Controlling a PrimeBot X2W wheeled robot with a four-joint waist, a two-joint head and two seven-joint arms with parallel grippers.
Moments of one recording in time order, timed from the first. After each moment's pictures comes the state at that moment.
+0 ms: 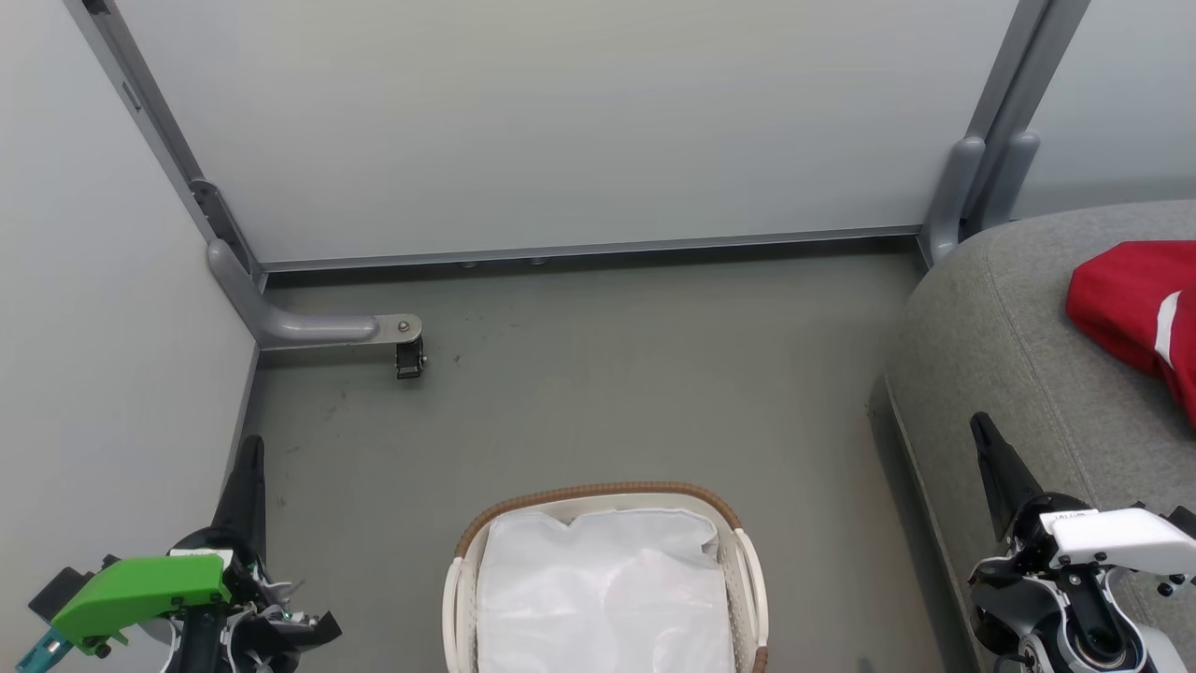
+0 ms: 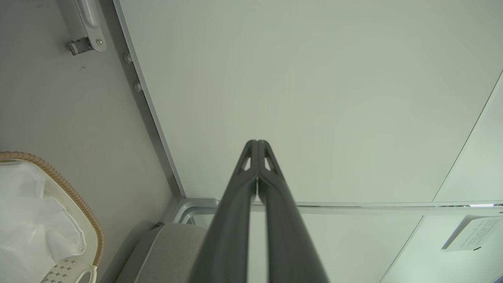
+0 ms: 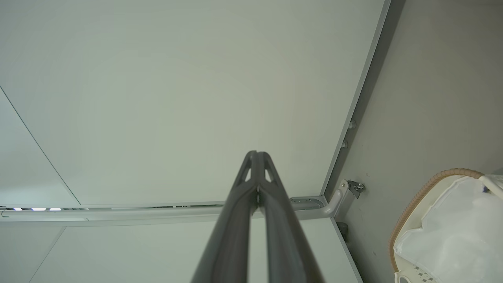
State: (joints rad) left arm -0.10 0.05 0.11 0.24 -1.61 -0.13 0.11; right arm -0.11 -0.05 -0.11 0.25 1.61 0.13 0.11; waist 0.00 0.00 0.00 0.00
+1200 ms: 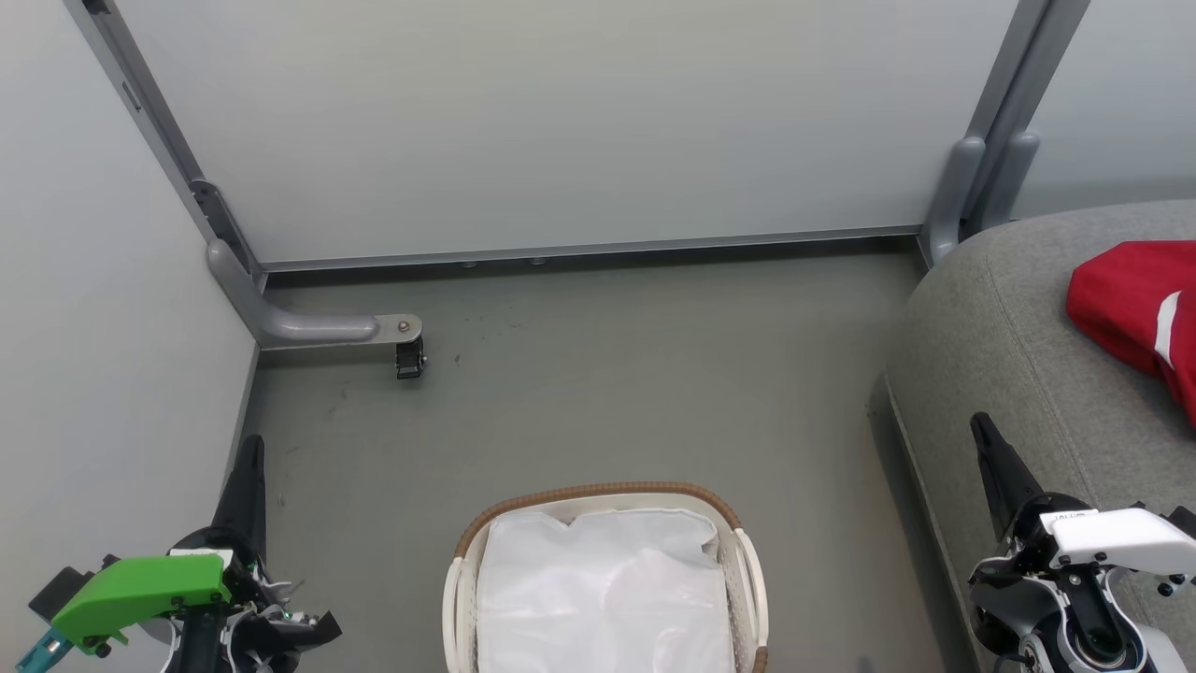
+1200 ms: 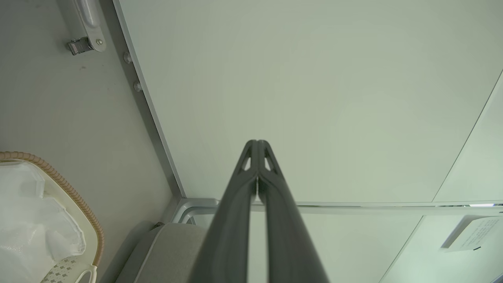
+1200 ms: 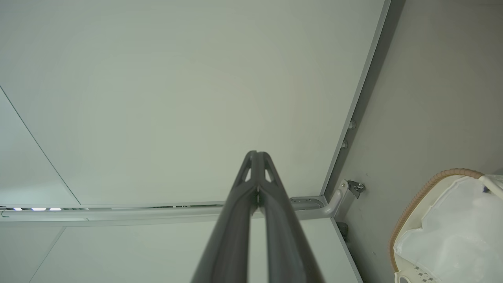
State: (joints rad) left arm -0.10 0.05 0.11 0.24 -1.61 -0.13 0.11; right arm -0.11 -0.05 -0.11 0.25 1.61 0.13 0.11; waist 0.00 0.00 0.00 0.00
